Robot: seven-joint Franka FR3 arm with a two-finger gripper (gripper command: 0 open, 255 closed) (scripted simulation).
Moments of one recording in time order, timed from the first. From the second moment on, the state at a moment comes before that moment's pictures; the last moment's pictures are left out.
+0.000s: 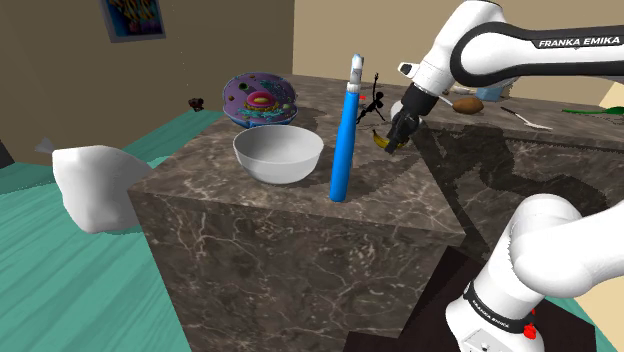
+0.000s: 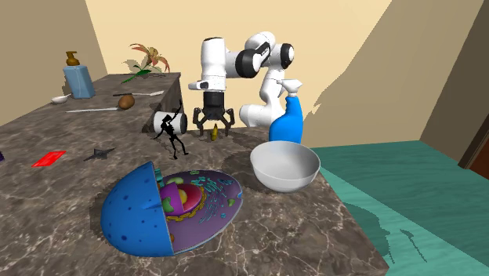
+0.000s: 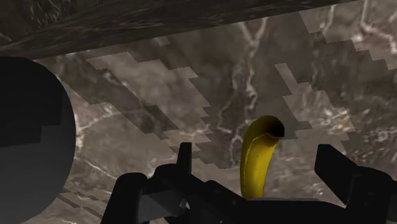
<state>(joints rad) 0.08 -0.83 -0.21 -2.58 0.00 2.04 -0.53</state>
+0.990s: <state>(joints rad) 0.08 -0.83 -0.20 -2.58 0.00 2.04 -0.53</state>
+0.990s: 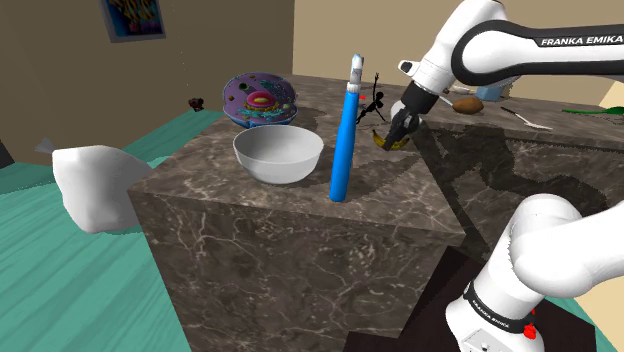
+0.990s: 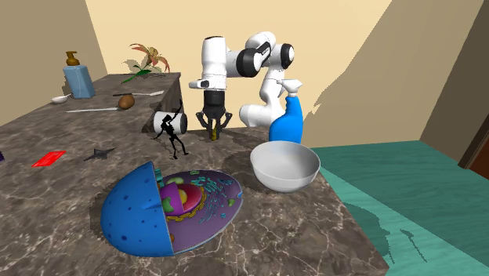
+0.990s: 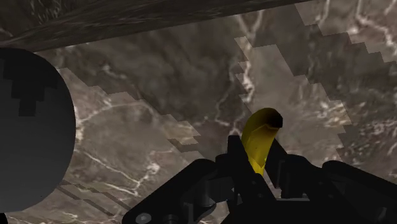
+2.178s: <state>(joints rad) 0.09 -0.80 -0.19 -2.37 0.01 1.86 -0.52</state>
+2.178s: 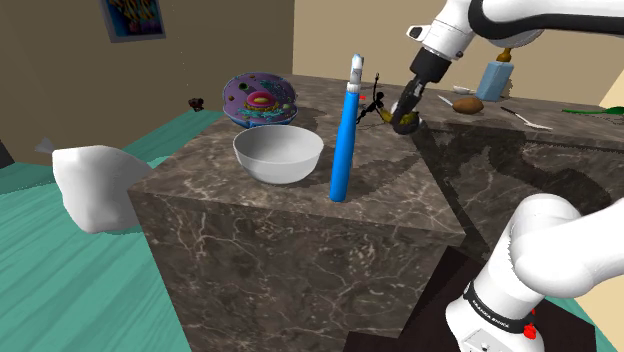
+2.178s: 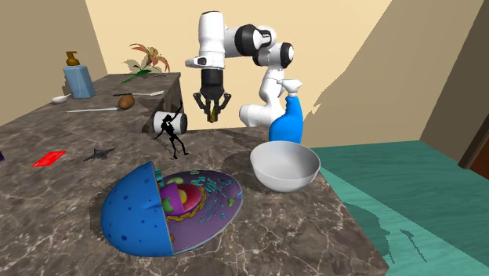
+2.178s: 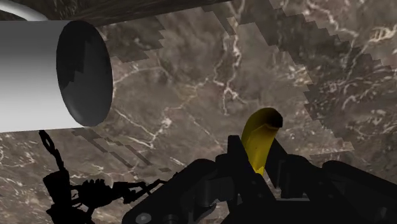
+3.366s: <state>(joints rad) 0.13 -0.69 -0.08 -2.15 0.06 1.75 -0.39</state>
